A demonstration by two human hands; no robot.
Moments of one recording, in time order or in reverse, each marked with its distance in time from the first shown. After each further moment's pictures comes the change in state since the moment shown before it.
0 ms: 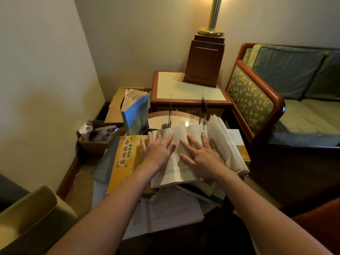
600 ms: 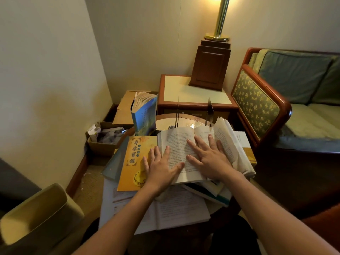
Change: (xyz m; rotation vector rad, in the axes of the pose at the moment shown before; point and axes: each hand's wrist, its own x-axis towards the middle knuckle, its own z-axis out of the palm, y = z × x) left_hand -0.062 -0.013 0.015 -0.209 -0.013 -0.090; right_hand -0.004 -0.002 -0.002 0.015 -0.013 0.007
